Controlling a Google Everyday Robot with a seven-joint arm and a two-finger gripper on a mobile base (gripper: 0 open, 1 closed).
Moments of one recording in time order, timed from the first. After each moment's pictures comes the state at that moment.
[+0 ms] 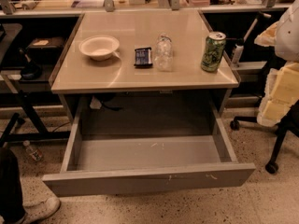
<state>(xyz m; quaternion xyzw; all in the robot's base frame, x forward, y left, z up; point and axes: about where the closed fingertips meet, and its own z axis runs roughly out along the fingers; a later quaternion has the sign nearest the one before) 0.438 -0.217 0.976 -0.60 0.78 -0.03 0.16</state>
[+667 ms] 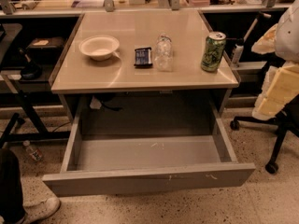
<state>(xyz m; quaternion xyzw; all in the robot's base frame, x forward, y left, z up) 0.438 -0.217 0.976 -0.60 0.78 -0.03 0.16</state>
